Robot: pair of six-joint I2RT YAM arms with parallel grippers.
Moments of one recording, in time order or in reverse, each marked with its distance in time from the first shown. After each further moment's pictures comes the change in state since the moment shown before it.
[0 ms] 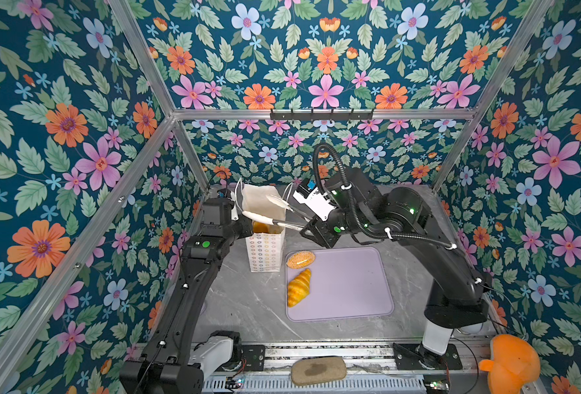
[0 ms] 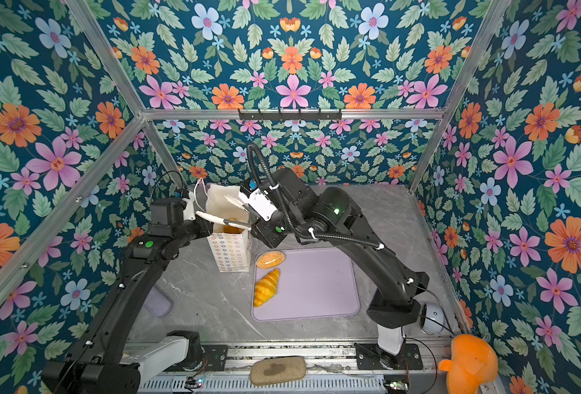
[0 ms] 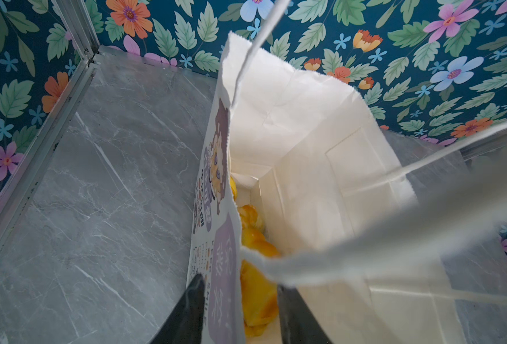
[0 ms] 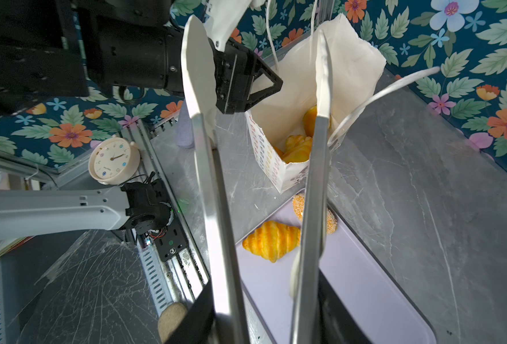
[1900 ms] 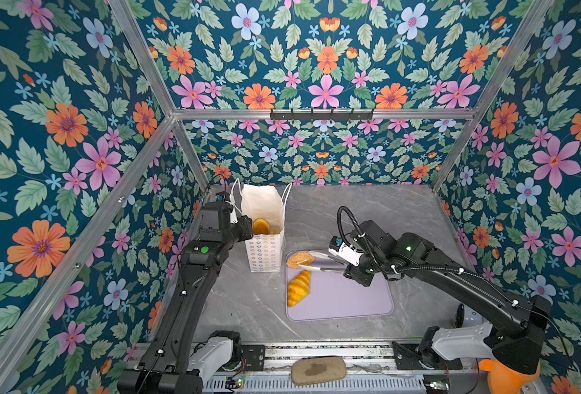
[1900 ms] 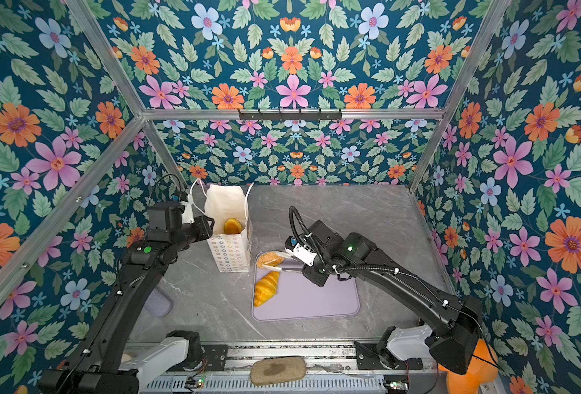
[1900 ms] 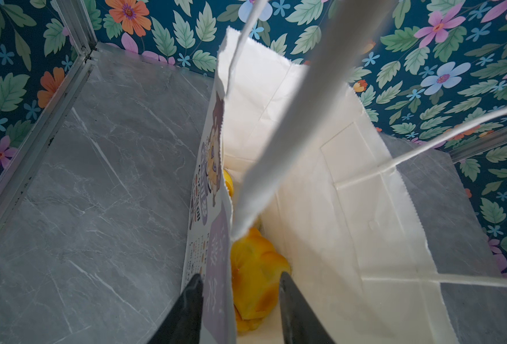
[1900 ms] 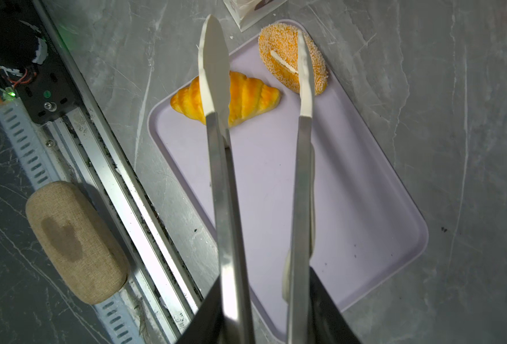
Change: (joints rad) left arm 0.001 -0.038 -0.035 0.011 0.016 -0.019; right arm -0.176 -0.464 -1.167 0.340 -0.040 -0.279
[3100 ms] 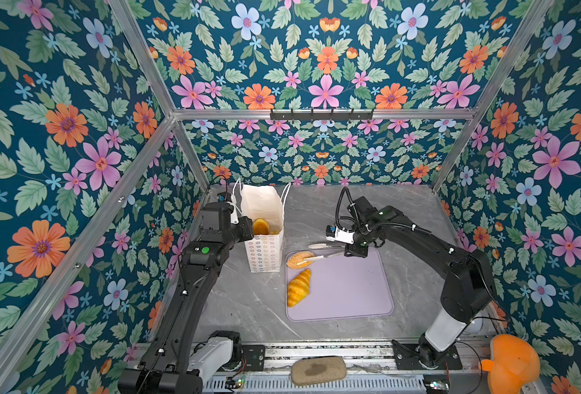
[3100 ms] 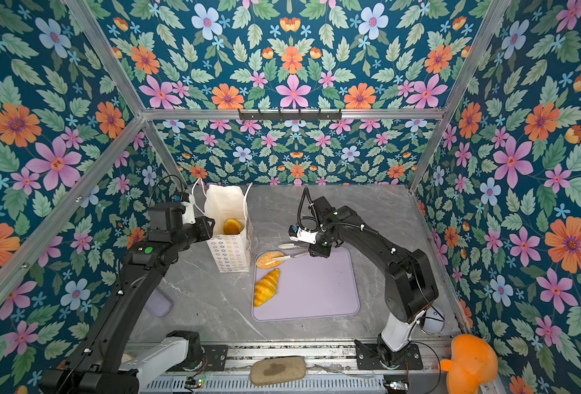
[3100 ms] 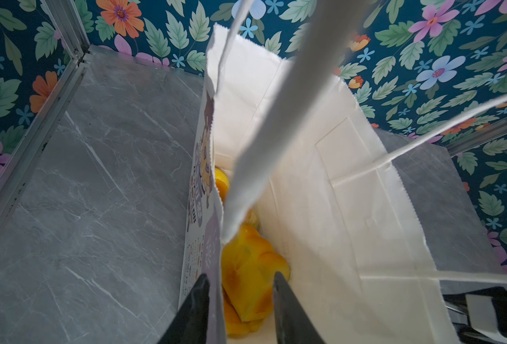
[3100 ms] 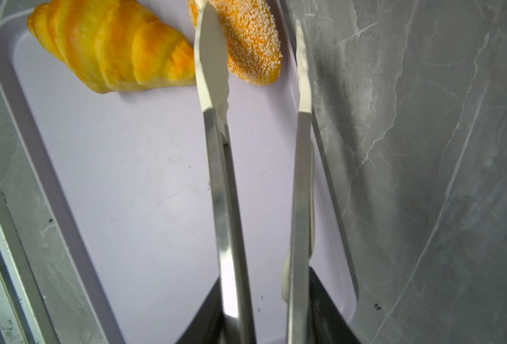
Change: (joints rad) left arm 0.000 0.000 -0.015 0.027 0.015 0.022; right arm -0.283 0.383 0.130 0.071 -0.101 -0.567
